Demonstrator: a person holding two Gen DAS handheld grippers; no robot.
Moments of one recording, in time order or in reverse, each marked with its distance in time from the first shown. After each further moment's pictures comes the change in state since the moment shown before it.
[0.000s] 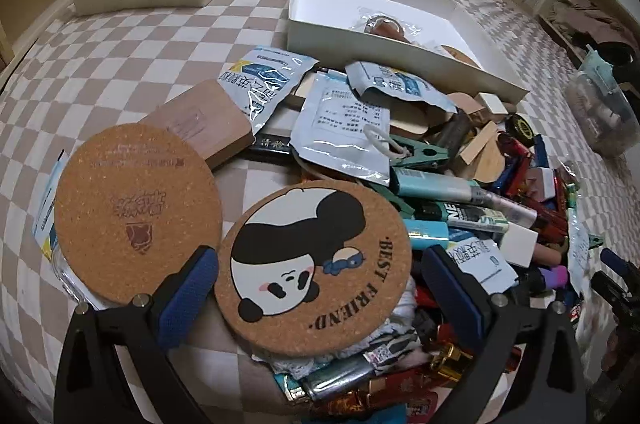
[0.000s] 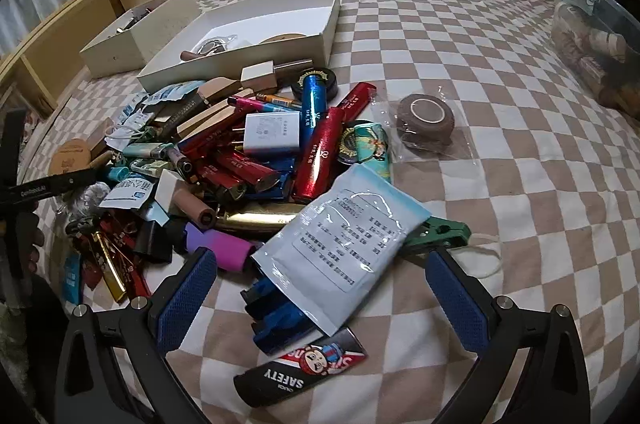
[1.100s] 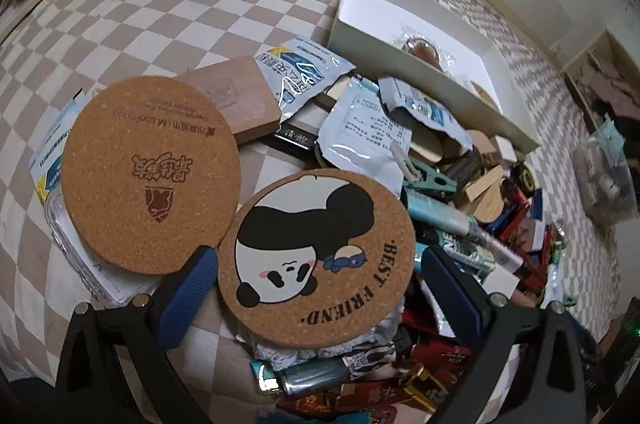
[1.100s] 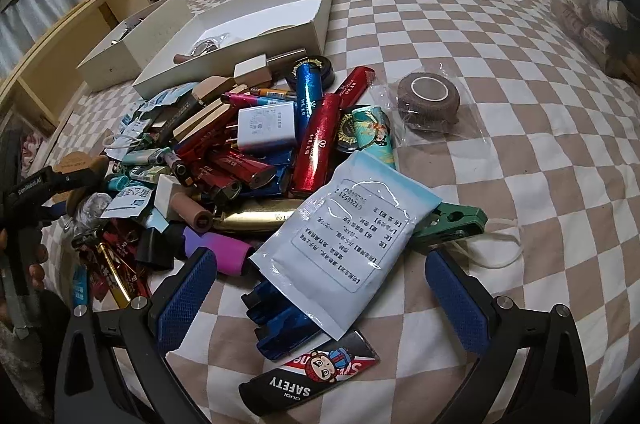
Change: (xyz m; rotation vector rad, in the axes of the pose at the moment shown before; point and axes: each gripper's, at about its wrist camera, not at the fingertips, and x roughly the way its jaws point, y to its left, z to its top) left arm -0.005 0.017 -0.001 -0.246 0.005 -0.042; right arm 0.011 -0.010 -0.001 0.068 0.023 0.049
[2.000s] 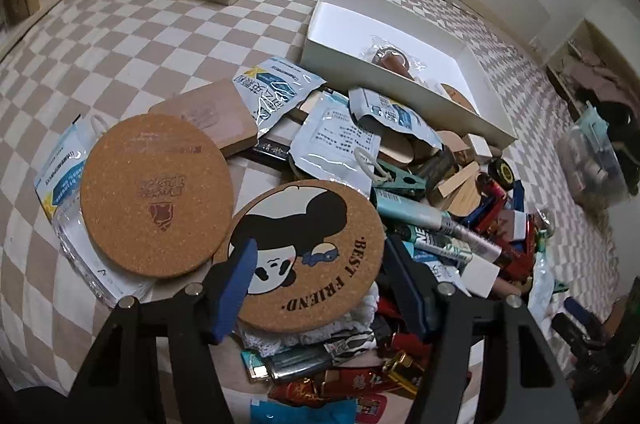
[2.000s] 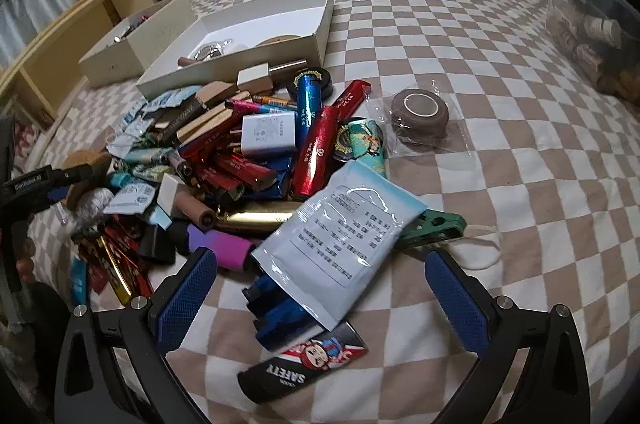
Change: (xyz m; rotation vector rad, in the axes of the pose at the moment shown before) left arm -0.017 -0.012 -0.006 0.084 -0.052 -0.022; right arm -0.016 0.006 -0.002 -0.039 -0.023 -0.044
